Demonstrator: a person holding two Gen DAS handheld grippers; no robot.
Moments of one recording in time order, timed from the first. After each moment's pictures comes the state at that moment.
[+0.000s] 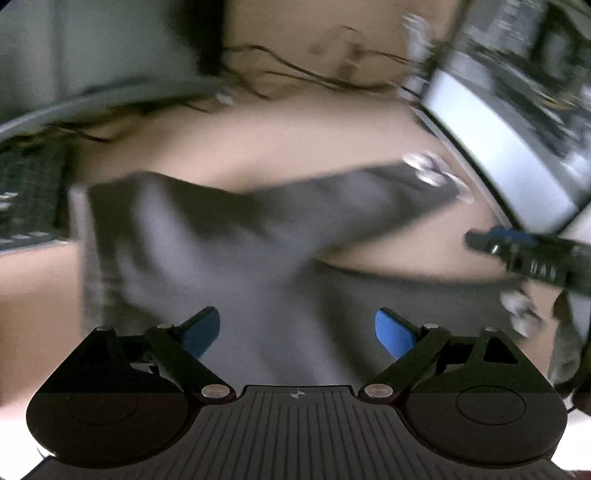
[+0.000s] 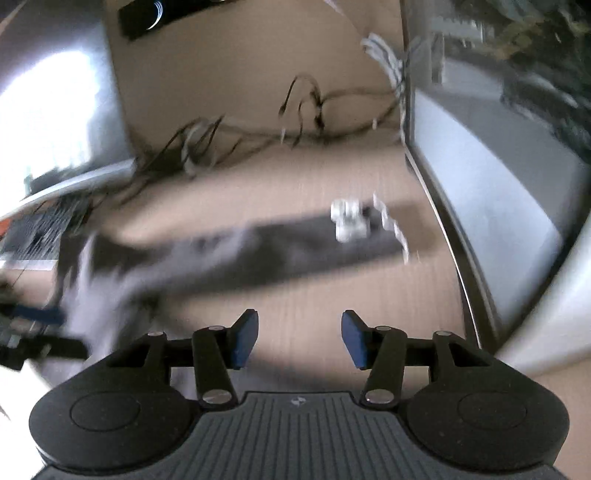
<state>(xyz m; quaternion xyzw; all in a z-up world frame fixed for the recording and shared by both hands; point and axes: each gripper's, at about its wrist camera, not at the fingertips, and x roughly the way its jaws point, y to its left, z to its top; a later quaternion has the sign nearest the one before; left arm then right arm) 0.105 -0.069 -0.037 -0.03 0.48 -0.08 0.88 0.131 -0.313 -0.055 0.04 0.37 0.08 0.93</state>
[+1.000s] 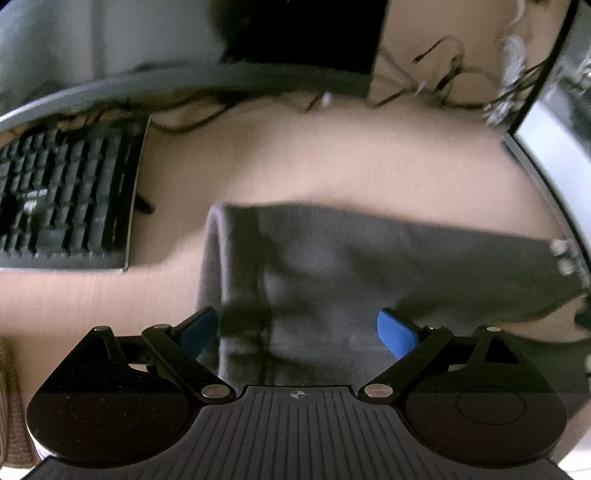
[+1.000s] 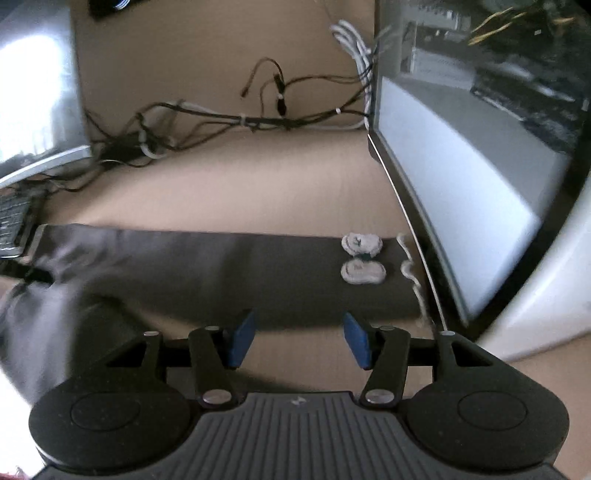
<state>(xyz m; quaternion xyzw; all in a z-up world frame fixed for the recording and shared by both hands) 0.154 -0.015 -0.054 -0.05 0.47 -0.06 0.88 0.101 -0.326 -0.057 0.02 0.40 0.04 0.92</state>
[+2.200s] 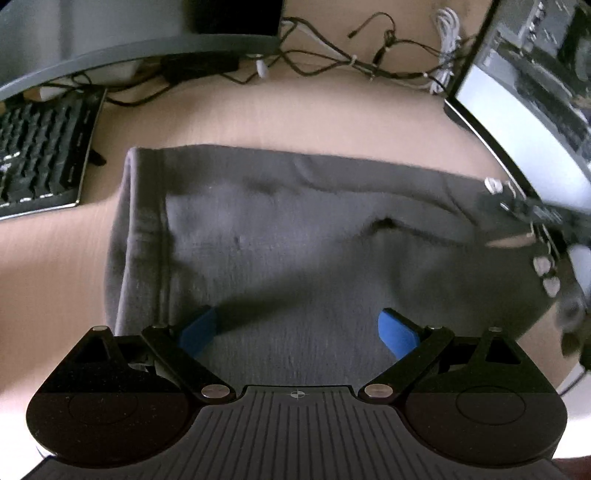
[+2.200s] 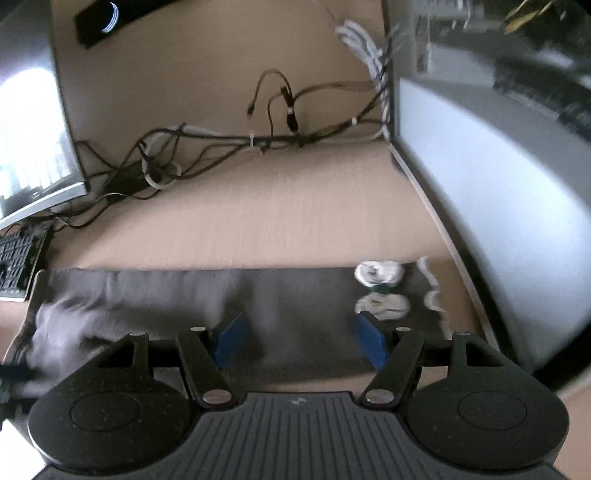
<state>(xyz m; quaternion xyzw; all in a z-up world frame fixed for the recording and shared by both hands) 0.097 -0.049 -0.075 -0.04 0.49 -0.10 0.87 0.173 -0.322 -0.074 0.06 0.38 0.05 0.92</state>
